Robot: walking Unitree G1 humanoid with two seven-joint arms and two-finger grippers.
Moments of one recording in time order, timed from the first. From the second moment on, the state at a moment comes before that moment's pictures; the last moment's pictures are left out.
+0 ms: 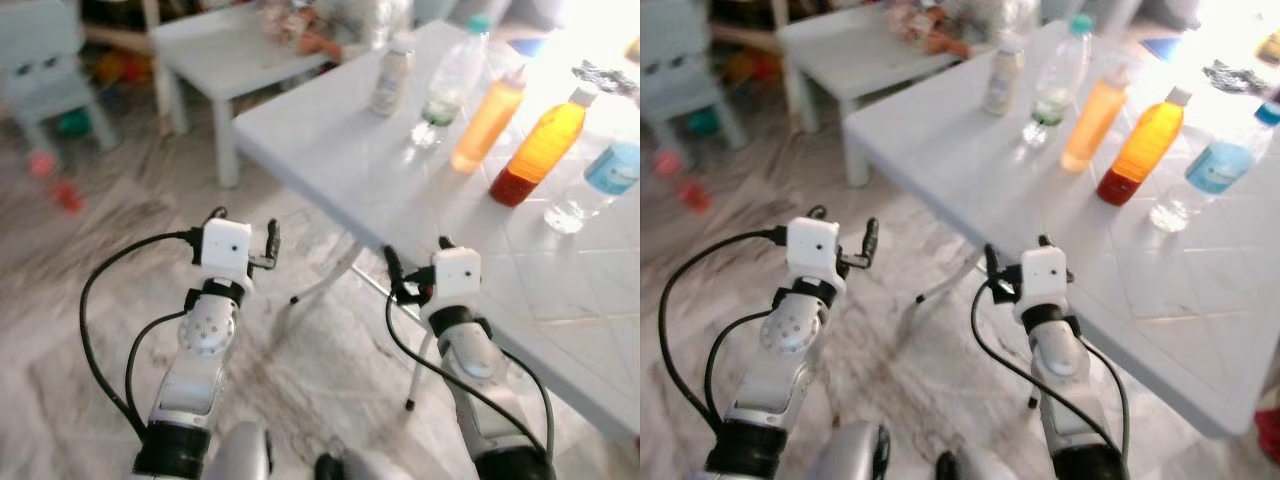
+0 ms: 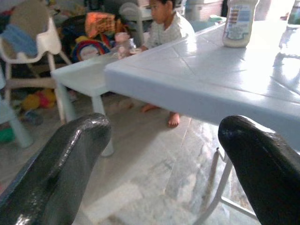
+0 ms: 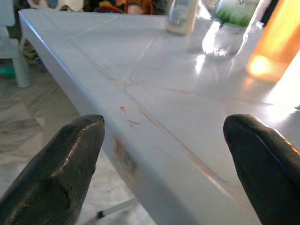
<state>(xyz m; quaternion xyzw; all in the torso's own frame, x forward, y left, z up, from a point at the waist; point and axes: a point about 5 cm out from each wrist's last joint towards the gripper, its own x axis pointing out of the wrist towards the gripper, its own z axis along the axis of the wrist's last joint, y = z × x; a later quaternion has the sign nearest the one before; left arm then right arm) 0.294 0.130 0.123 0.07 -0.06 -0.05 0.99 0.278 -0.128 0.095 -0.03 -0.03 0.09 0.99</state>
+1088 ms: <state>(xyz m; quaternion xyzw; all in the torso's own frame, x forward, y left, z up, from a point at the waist) 0.298 0.129 0.128 0.06 -0.06 -0.06 0.99 0.262 -0.138 0.101 -0.04 -0.02 0.09 1.00</state>
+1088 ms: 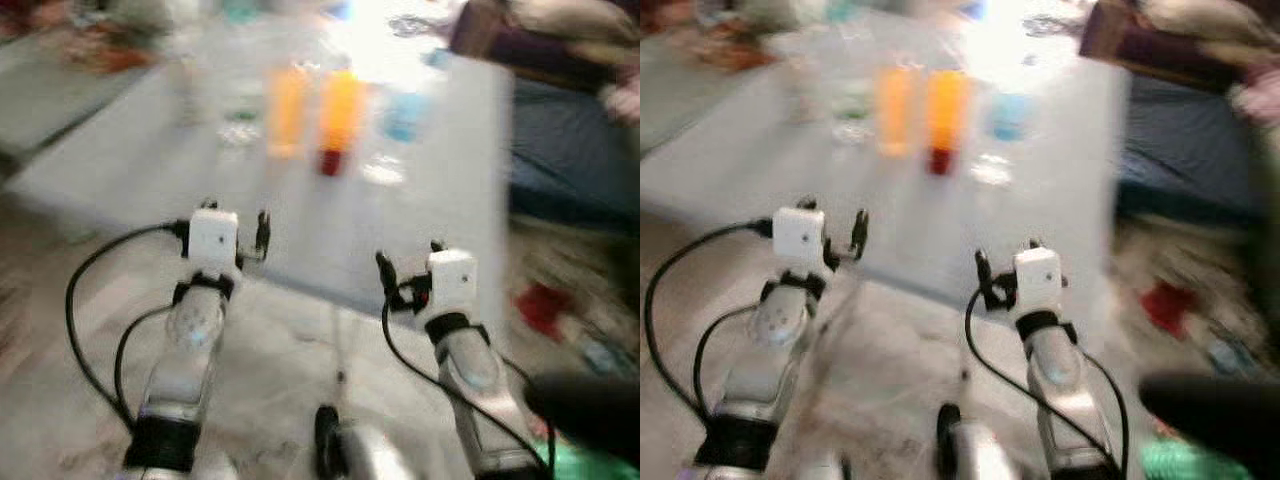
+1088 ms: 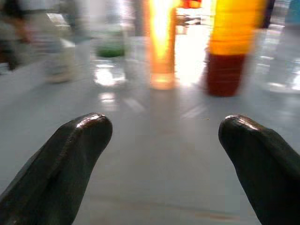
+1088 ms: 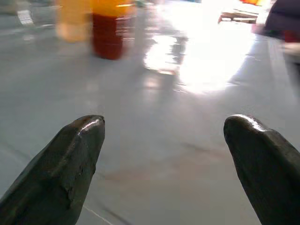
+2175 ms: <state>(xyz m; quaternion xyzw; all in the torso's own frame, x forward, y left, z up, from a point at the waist) 0.298 0.128 0.129 0.05 -0.06 -0.05 1.00 0.317 -0.140 0.197 -0.06 -0.16 0.09 0.98</state>
